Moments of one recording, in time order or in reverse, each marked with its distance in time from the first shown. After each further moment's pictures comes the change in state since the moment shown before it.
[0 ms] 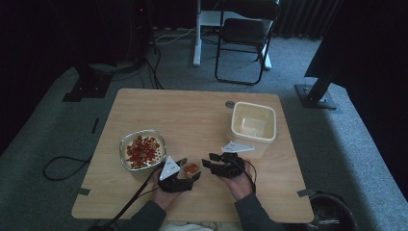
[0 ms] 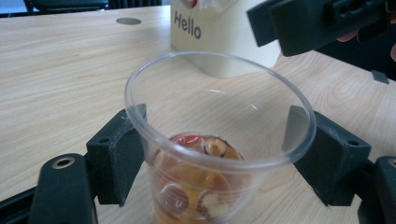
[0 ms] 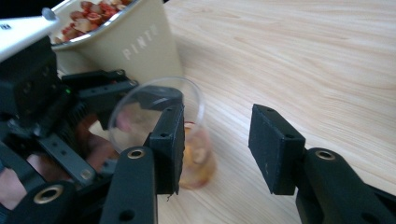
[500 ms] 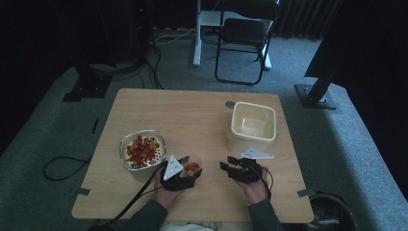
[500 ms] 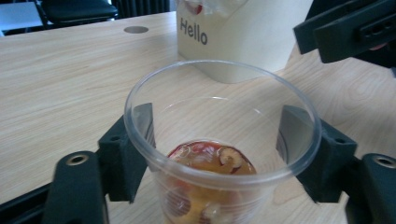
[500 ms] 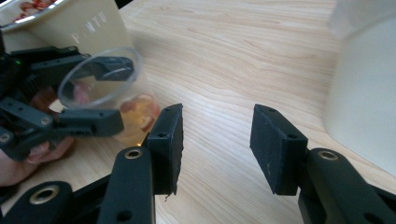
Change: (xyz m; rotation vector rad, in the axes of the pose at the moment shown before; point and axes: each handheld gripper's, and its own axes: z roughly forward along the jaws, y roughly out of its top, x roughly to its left) left arm -0.002 0.003 0.004 -0.003 0.057 0.053; right arm -0.031 -0.032 -0.031 -0.031 -0.096 0.056
